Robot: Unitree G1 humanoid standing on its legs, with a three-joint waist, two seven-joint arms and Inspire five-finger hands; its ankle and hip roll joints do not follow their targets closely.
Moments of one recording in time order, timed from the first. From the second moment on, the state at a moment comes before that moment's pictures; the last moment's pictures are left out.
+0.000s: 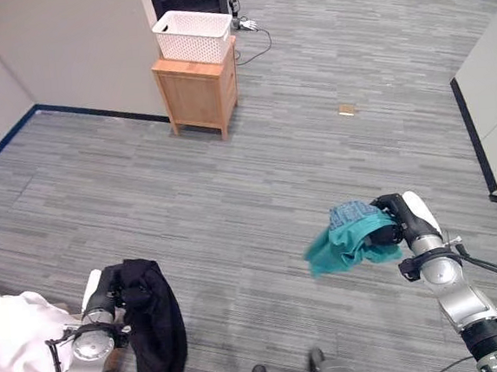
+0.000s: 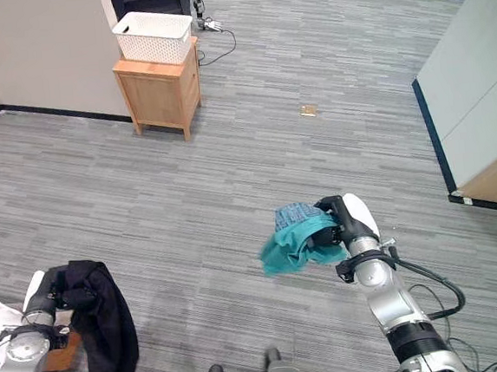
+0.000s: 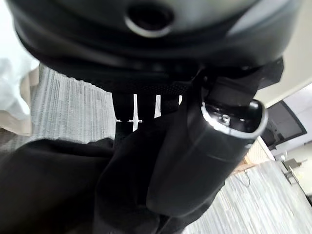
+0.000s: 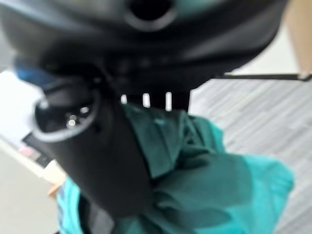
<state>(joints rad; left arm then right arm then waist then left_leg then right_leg) -0.05 0.61 -0.01 0.58 -0.12 -0.09 0.15 -0.22 -0.61 0.11 0.36 -0.18 -0.01 -0.12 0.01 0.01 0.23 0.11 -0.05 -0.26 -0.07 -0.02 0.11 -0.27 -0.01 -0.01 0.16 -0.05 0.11</state>
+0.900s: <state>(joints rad) -0.04 0.54 -0.07 0.44 -0.14 -0.10 0.14 -0.25 -0.71 0.17 0.39 -0.26 0.01 -0.14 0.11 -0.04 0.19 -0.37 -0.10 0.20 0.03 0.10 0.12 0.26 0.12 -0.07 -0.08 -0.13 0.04</state>
